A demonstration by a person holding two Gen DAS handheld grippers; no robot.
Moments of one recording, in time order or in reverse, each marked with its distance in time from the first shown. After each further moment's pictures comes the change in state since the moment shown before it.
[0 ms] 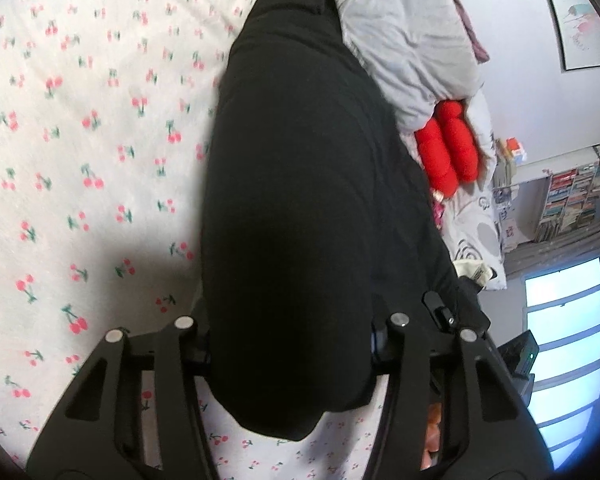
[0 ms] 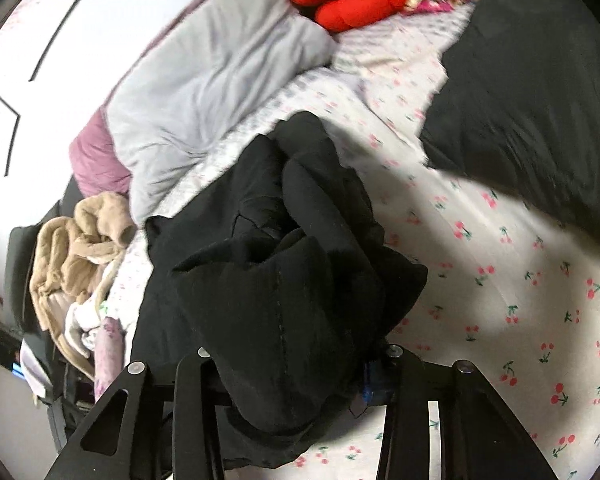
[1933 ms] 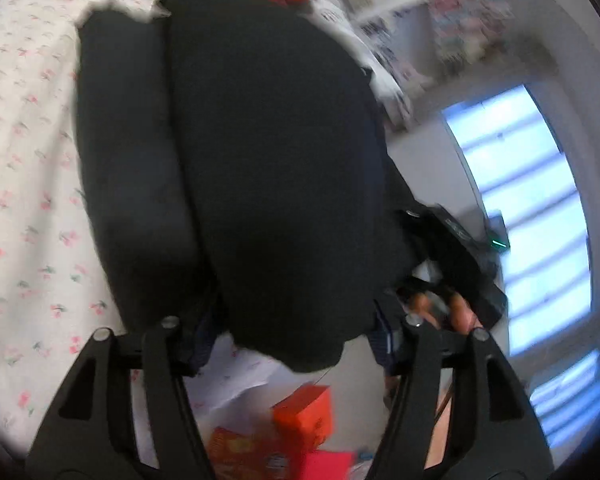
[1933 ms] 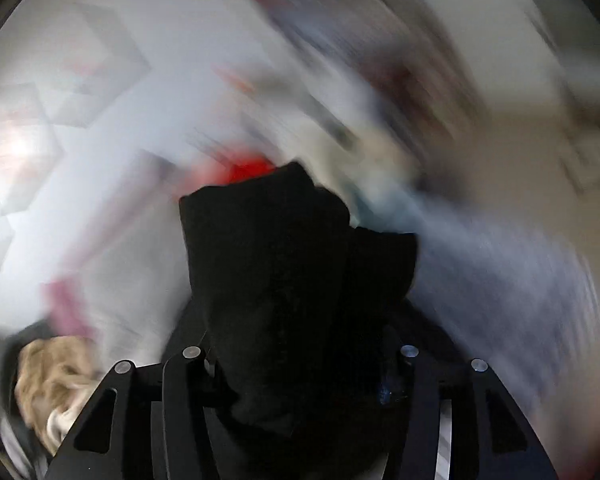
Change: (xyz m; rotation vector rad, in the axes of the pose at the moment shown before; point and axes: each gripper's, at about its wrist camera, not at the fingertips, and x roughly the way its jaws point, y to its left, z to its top) left arm 0.143 -0.255 -0.331 0.451 0.283 -0.288; right arm -0.286 -0.349 0.118 0.349 -0.278 -0.224
